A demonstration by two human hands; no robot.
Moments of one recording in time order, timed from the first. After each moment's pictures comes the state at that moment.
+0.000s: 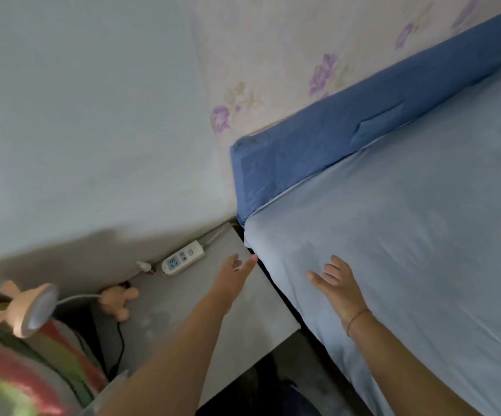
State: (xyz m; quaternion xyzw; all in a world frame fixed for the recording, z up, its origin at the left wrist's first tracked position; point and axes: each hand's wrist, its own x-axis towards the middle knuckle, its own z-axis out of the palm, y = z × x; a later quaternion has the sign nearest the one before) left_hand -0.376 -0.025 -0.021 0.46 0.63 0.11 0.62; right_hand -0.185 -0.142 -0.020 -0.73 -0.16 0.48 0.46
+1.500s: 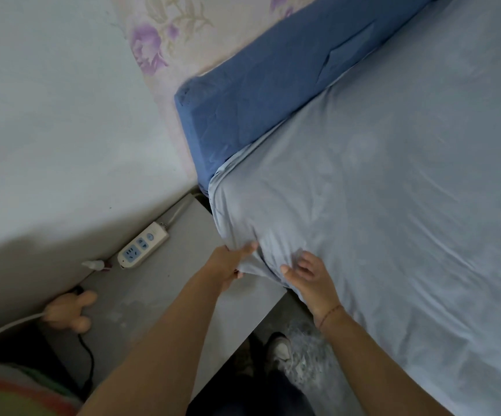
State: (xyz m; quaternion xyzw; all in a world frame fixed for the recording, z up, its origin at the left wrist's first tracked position) left_hand -0.352 -0.008 -0.103 0.33 0.56 0.01 0.76; right_hand -0.235 -0.158 -0.064 -0.75 -0.05 0.46 0.48
